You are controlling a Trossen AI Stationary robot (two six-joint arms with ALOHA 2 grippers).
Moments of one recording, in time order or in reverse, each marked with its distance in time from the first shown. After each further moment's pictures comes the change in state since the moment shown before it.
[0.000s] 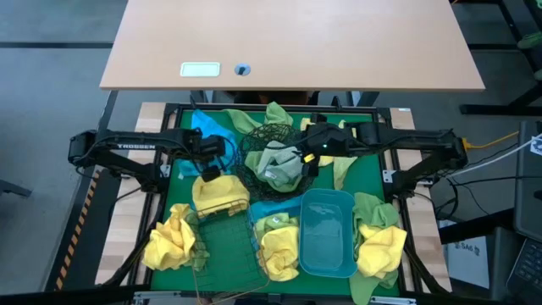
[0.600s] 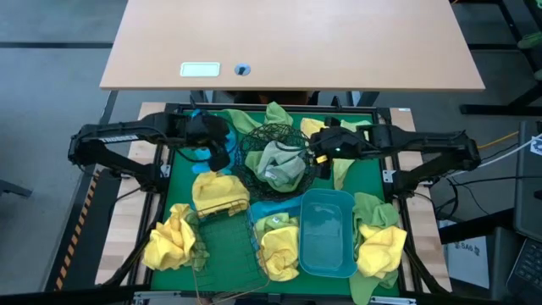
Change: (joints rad) left arm -0.080 0.000 0.426 -0.037 -0.001 0.000; right arm 0.000 -0.151 -0.194 0.015 0.001 0.085
